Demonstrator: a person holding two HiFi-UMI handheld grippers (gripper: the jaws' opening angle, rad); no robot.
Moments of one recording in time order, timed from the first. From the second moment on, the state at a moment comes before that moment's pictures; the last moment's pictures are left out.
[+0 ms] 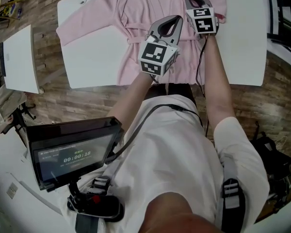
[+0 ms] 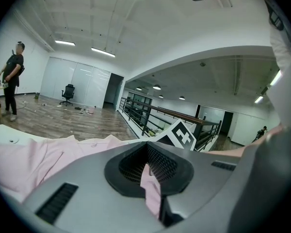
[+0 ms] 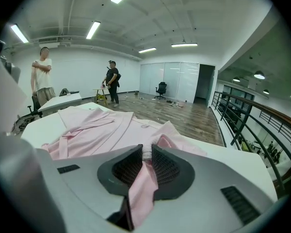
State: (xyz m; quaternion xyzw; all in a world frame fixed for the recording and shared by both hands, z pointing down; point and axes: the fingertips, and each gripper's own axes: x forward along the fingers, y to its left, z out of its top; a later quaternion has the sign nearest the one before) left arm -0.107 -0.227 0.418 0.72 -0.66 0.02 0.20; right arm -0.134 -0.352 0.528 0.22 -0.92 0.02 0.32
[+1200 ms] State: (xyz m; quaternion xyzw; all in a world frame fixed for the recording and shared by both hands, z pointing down) left arm -0.172 -0.200 0.439 0.63 -0.74 0.02 0.22; right arm -0.228 -0.280 0.548 0.08 -0.95 0.02 0.31
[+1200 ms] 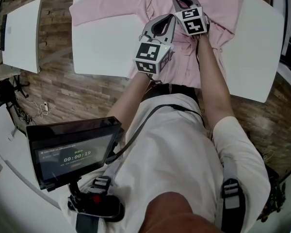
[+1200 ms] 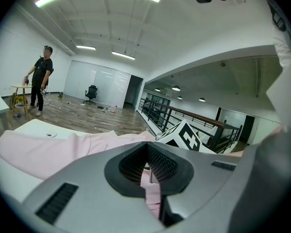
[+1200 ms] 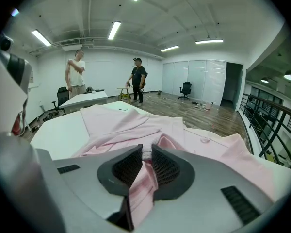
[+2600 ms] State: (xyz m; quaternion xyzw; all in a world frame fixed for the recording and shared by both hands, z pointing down) left arm -0.197 -0.170 0.454 0.58 -0.77 0.01 0.25; right arm -0.213 -0.268 0.575 -0.04 -0.92 0.01 0.39
